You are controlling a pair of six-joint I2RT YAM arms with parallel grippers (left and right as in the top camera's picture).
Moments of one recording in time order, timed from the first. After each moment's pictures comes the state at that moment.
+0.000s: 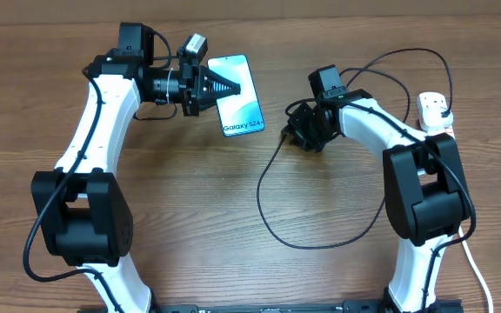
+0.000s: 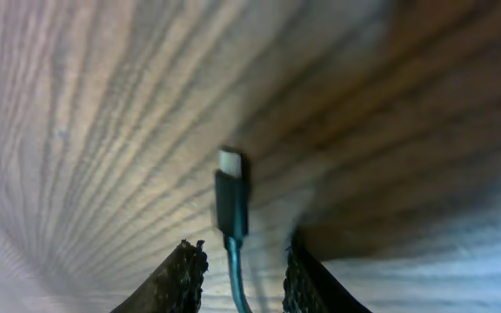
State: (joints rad) left arm -0.05 1.96 1.67 -0.93 1.49 -0.37; right arm 0.29 2.10 1.40 -0.55 -0.39 1.00
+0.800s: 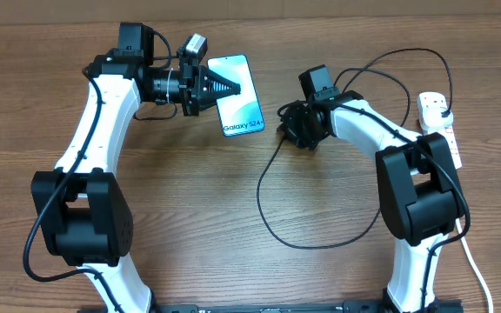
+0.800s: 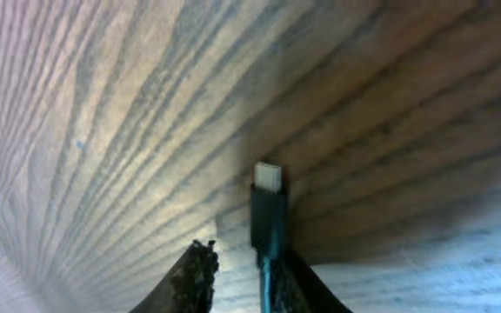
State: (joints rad) left arm -0.05 1.96 1.67 -0.93 1.48 -0.37; right arm 0.33 2.12 1.42 -0.52 -0.32 1.04
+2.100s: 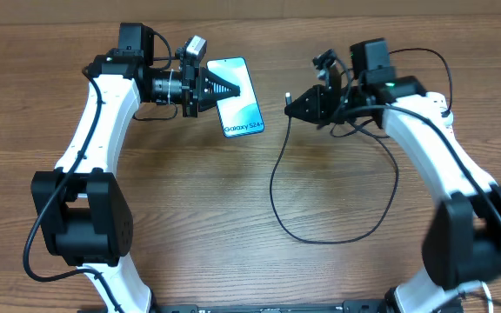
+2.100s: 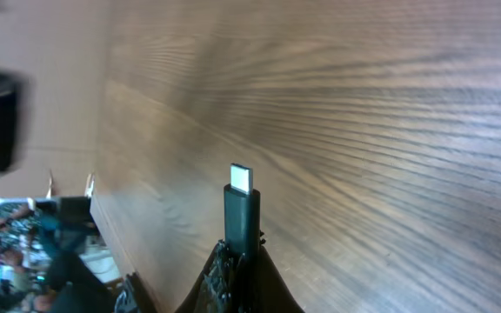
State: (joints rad) left arm -0.05 1.96 1.67 -0.94 1.41 -0.37; right arm 0.19 1.79 1.43 -0.68 -0.81 0.22
